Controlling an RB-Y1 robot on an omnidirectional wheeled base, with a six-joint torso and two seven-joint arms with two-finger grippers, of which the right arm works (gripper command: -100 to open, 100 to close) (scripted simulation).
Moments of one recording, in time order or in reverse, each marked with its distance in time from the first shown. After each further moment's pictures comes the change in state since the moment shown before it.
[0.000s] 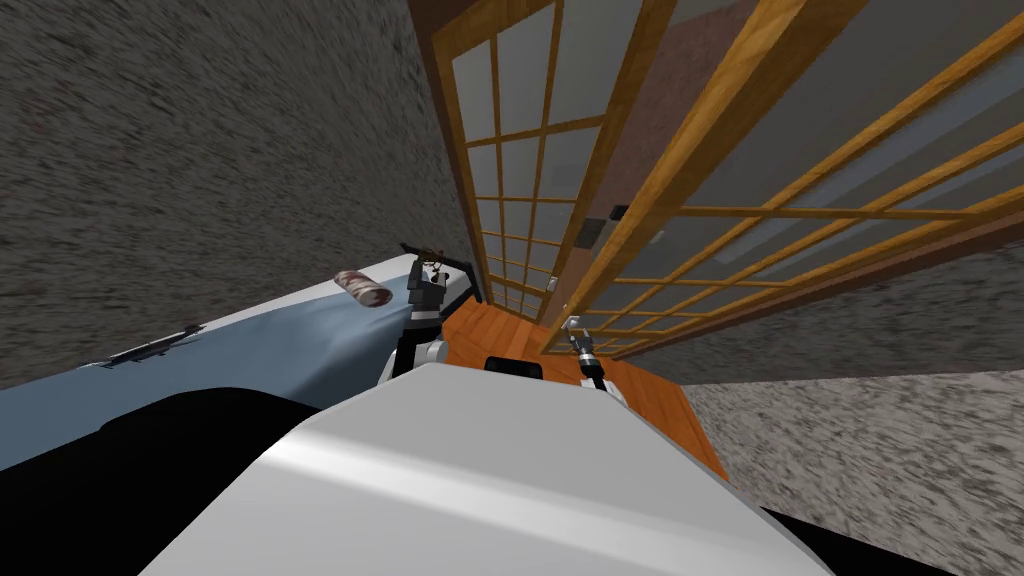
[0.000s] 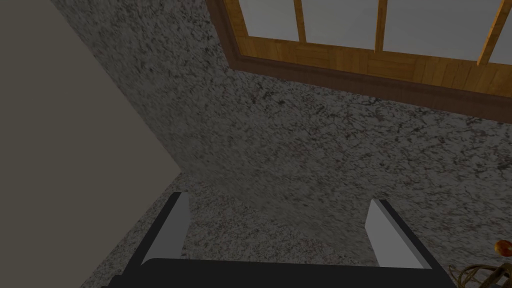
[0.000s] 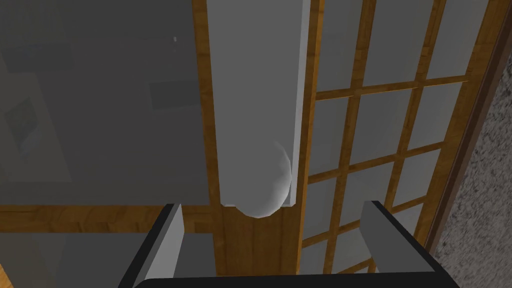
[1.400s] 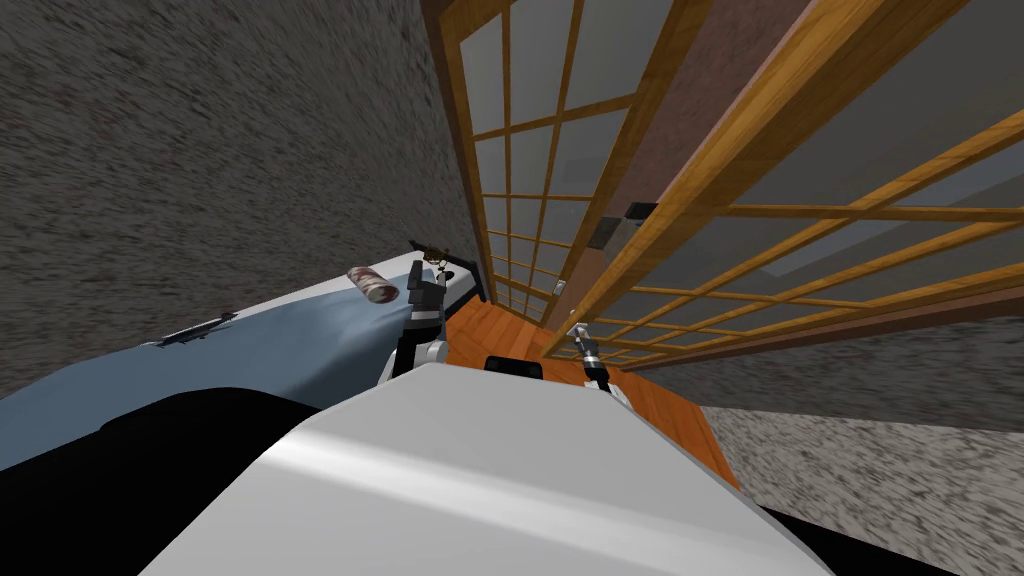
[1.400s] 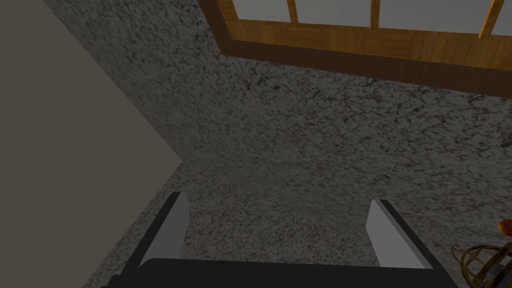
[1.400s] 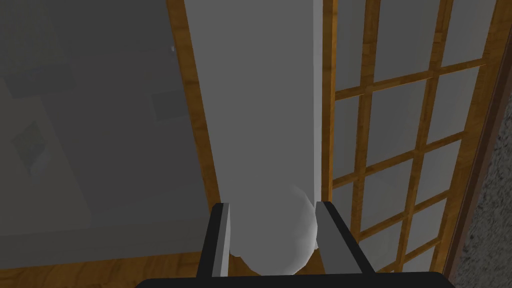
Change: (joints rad) arm -0.008 -0.025 -0.017 0.052 -0.051 -0.035 -0.075
